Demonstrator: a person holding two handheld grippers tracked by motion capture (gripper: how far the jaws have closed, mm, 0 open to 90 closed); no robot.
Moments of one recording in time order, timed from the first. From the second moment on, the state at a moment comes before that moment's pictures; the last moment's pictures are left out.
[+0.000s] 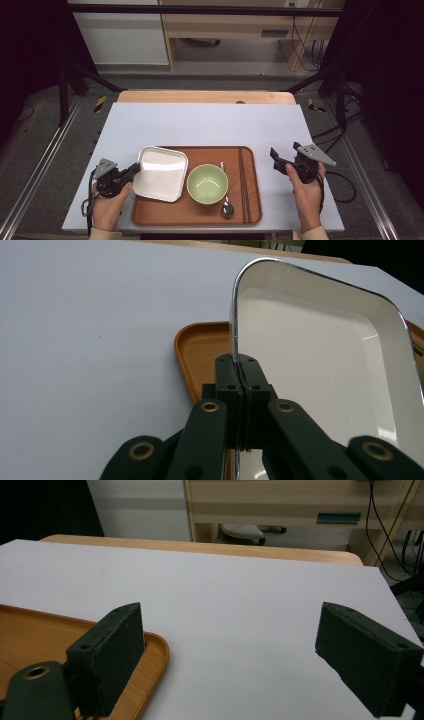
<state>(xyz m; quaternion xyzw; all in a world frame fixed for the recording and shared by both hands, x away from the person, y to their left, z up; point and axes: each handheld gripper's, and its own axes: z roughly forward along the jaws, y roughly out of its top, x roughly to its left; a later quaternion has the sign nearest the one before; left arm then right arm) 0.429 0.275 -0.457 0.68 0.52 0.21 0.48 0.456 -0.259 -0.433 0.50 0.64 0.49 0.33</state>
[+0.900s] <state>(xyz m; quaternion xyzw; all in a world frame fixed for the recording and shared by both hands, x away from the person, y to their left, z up) 0.457 0.260 -0.472 0.72 0.51 0.16 0.43 0.463 -0.263 -0.439 0.51 0.63 0.49 0.31</state>
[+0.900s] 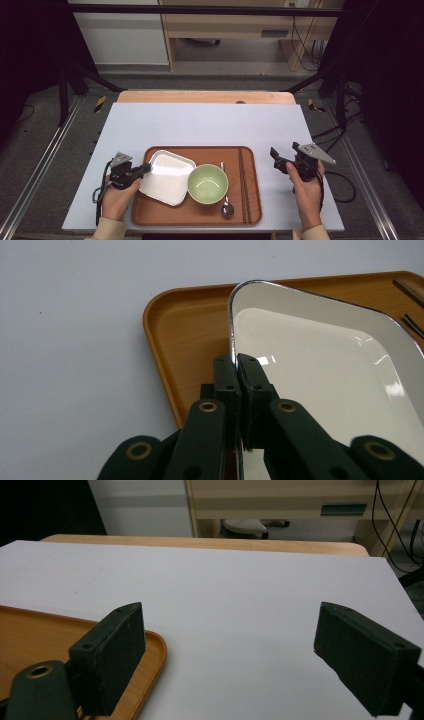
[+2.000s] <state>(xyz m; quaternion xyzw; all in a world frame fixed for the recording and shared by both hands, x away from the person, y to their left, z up) 0.449 0.253 -0.450 0.71 0.42 0.27 0.49 0.462 -0.259 -0.437 0.51 0.64 0.49 0.31</state>
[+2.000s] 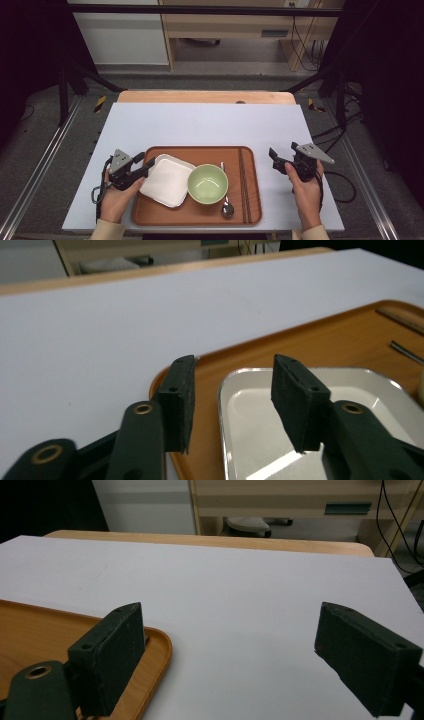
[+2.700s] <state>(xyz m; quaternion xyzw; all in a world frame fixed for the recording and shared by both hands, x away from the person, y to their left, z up) 0.440 0.265 -0.422 0.70 0.32 0.29 0.57 0.458 -0.249 -0.430 0.47 0.64 0.52 0.30</state>
